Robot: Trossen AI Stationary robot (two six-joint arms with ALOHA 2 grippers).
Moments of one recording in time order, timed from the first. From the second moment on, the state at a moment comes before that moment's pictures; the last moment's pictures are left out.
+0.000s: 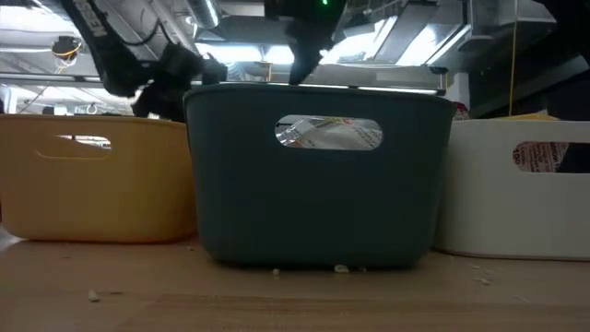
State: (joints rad) left arm 0.69 1.46 0.54 0.58 0.69 -0.65; right arm -0.05 2.02 2.01 -1.05 0.43 -0.13
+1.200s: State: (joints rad) left arm 0.63 1.15 0.54 0.12 0.42 -0.36; right arm -0.41 1.97 1.38 -0.80 0.10 -0.24
